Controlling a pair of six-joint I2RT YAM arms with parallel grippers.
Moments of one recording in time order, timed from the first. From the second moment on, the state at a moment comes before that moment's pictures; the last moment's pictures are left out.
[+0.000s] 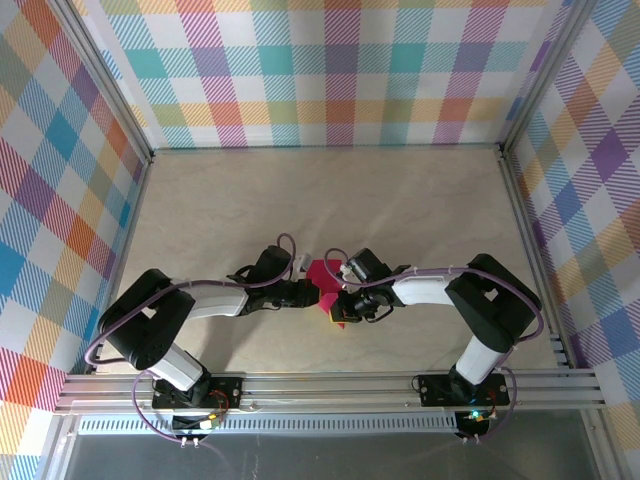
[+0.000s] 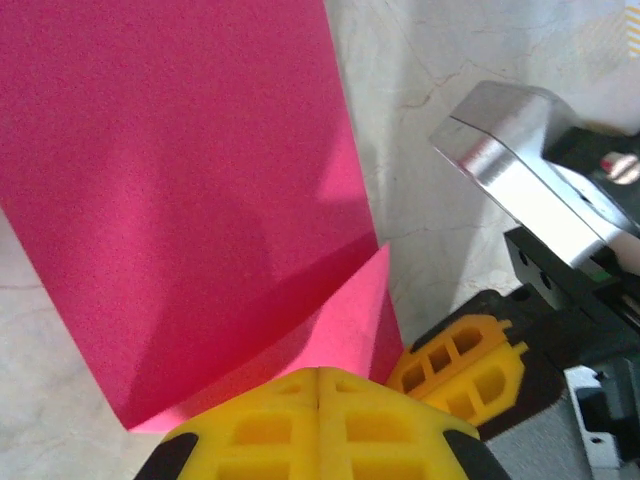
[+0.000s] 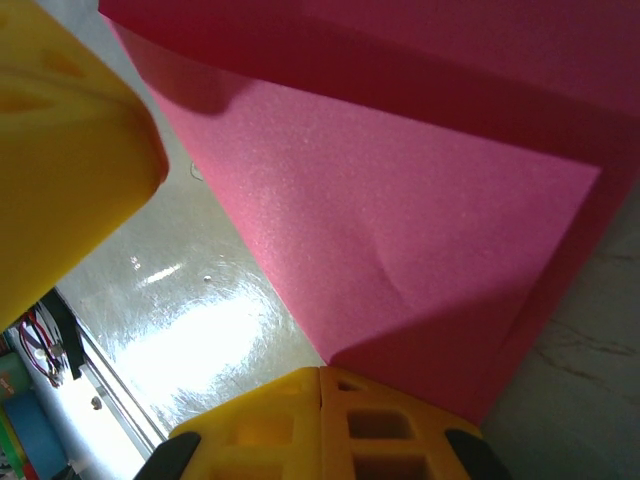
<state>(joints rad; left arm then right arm) -0.66 1.56 0.57 0.17 0.47 -0.61 0.77 1.68 0.71 -0.15 -0.58 0.64</state>
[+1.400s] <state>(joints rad) -0.67 1.61 0.59 0.15 0.41 -0.60 0.77 1.78 0.84 -0.12 -0.60 0.67</state>
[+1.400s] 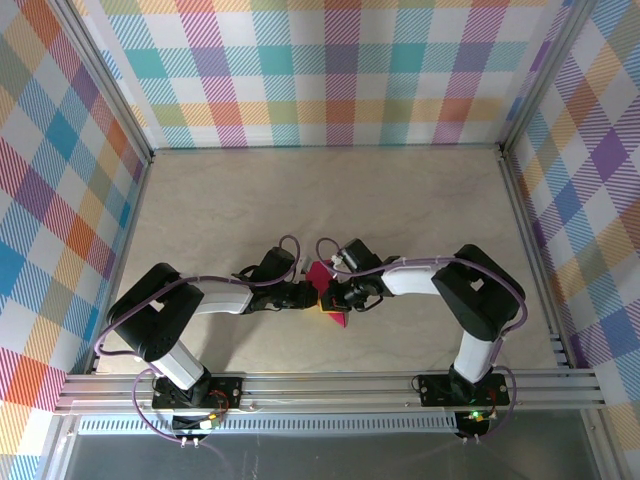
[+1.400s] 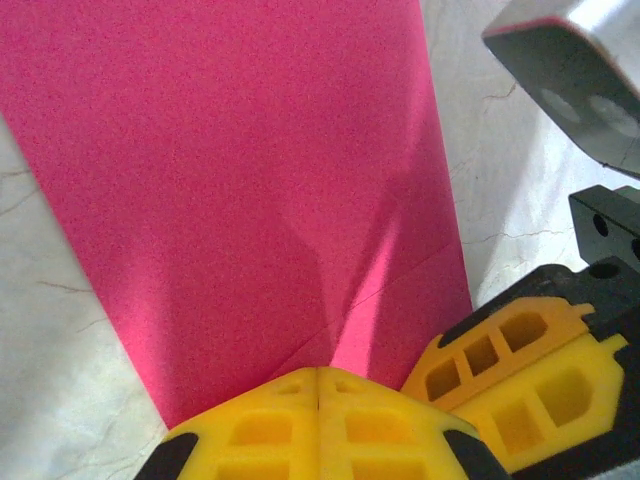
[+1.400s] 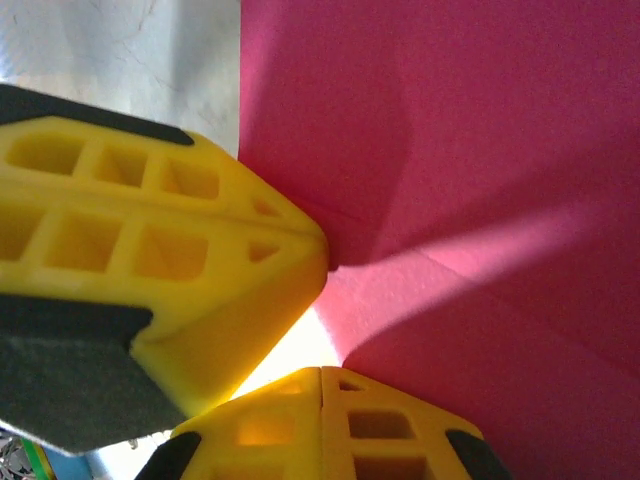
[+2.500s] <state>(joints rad) -0.67 1.60 0.59 0.13 0.38 -0.63 0.75 1.58 0.68 -0.35 -0.58 0.63</state>
